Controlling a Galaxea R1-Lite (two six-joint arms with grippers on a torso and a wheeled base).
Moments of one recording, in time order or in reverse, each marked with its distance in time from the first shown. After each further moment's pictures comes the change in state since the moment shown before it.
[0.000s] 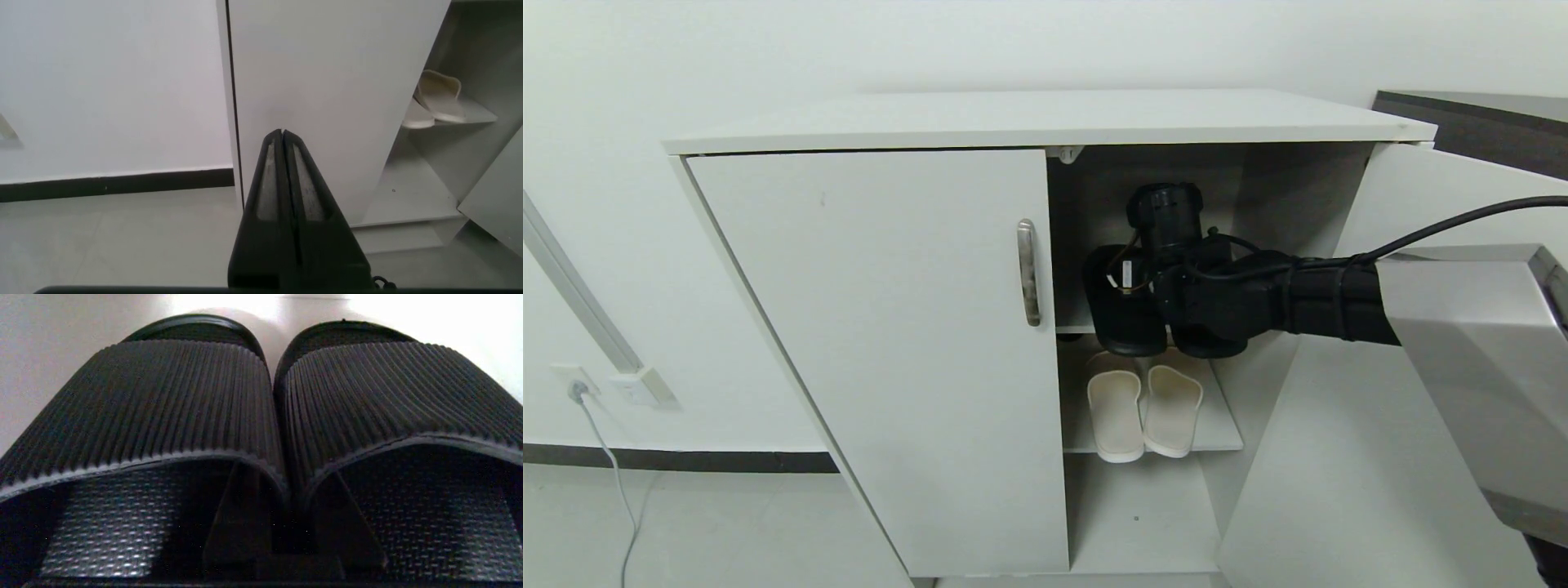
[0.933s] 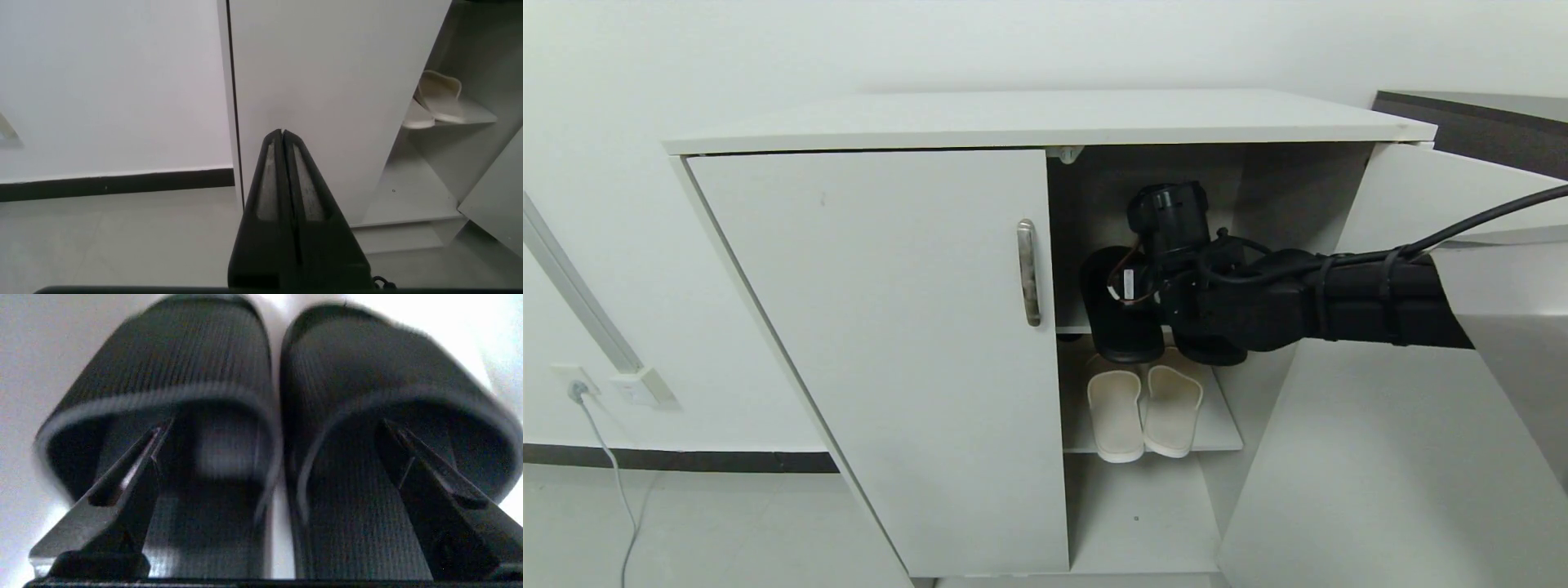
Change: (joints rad) left arm 0.000 0.000 0.000 0.000 0.001 -0.001; right arm 0.055 -0.127 0.189 -0.004 -0.023 0.033
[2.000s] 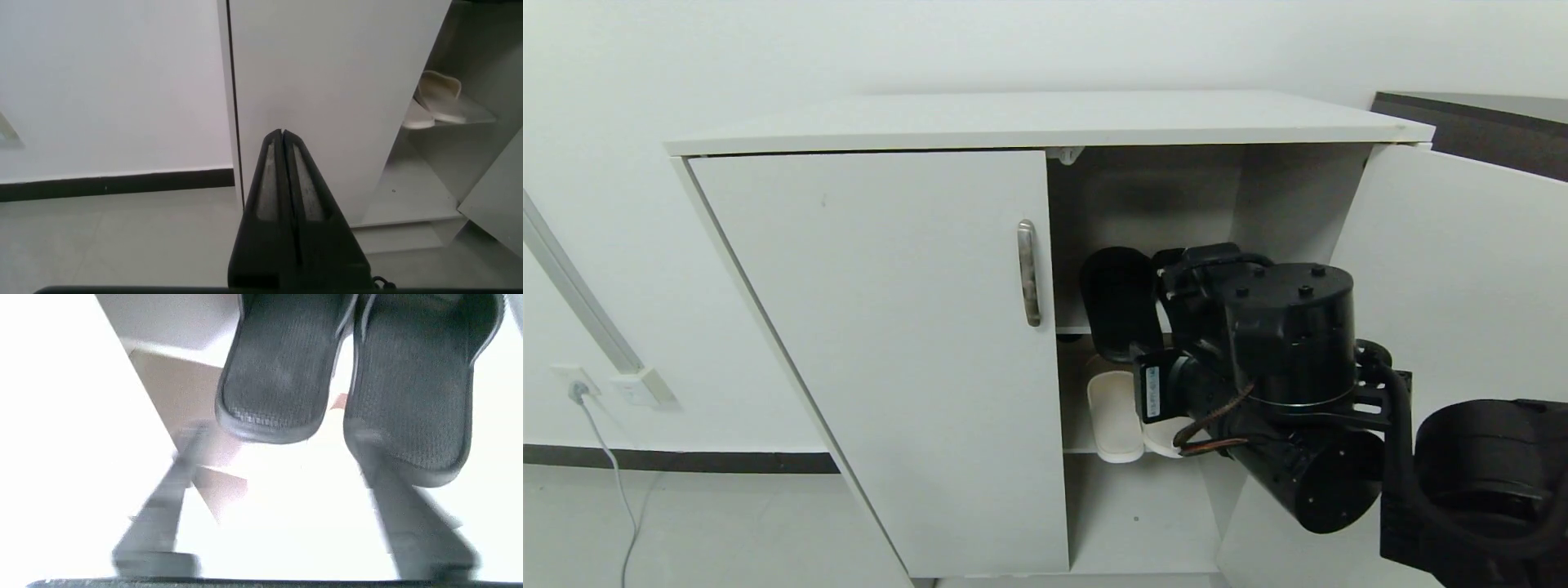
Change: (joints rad) left arm 0.000 0.000 0.000 0.000 -0.002 0.000; right arm 0.246 -0.423 0.813 -0.493 0.030 -0.040
